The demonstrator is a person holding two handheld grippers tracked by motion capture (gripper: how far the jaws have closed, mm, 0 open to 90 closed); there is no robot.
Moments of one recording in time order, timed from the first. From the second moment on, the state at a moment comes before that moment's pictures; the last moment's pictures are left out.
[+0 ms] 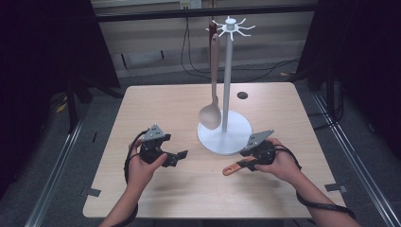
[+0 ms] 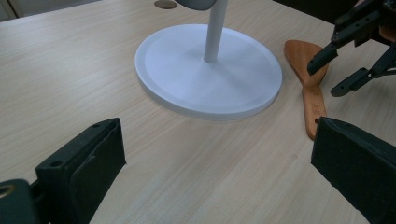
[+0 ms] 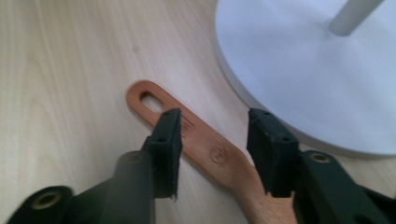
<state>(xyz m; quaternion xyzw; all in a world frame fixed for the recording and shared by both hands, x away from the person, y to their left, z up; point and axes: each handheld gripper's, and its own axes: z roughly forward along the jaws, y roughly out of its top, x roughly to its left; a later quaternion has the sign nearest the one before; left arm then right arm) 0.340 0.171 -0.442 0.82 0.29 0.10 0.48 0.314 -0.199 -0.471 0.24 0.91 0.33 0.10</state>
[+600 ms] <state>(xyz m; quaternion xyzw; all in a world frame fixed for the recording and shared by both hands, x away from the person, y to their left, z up) 0.341 0.174 -0.441 0.82 0.29 0.10 0.48 0.322 -0.196 -0.488 0.22 0.93 0.29 0.05</state>
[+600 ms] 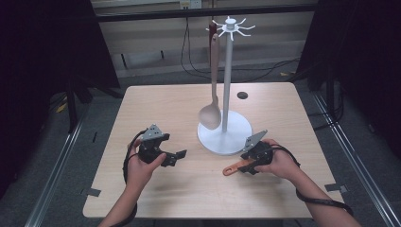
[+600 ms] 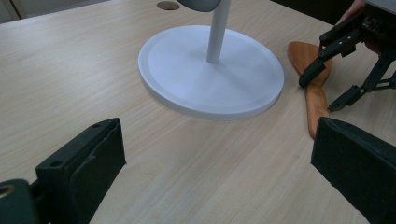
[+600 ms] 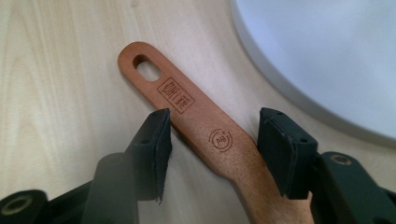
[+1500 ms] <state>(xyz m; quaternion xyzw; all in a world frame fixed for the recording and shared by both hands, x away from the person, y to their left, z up) 0.341 0.174 -0.441 0.82 0.30 0.10 0.48 0.317 -0.170 -0.471 0.22 0.96 0.15 0.02</state>
